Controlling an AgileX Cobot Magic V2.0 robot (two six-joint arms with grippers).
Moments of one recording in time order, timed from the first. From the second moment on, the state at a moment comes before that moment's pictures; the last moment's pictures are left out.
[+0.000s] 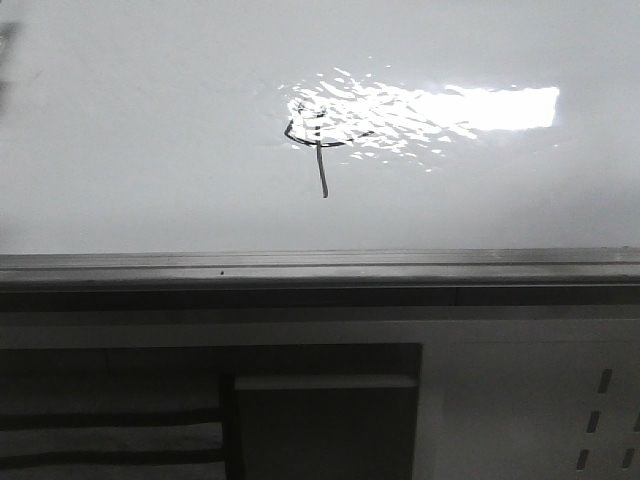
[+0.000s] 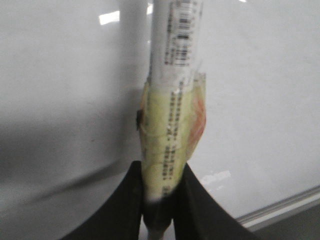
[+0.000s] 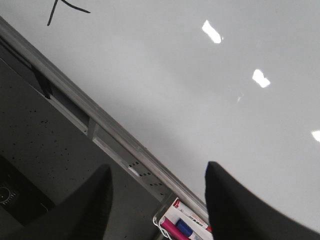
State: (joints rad) left arm -0.09 1.18 -0.87 -0.42 0.60 0.45; right arm 0.36 0.94 -1.18 -0.05 1.12 -0.41
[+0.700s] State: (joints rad) left arm -0.08 1.24 -0.86 -0.45 0.53 0.44; right arm 0.36 0.94 -1.18 -0.05 1.11 -0.40
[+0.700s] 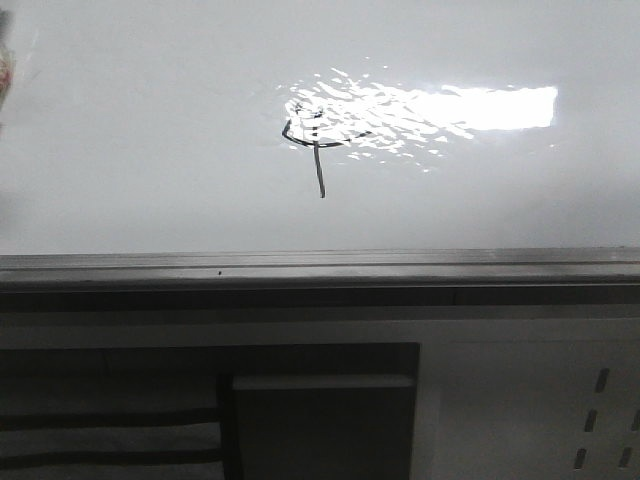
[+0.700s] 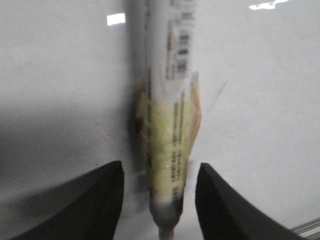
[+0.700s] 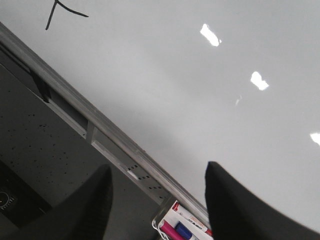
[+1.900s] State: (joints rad) left arm -0.08 0.51 -0.43 -0.40 0.20 0.38; right arm 0.36 0.57 -0.67 -0.12 0.55 0.05
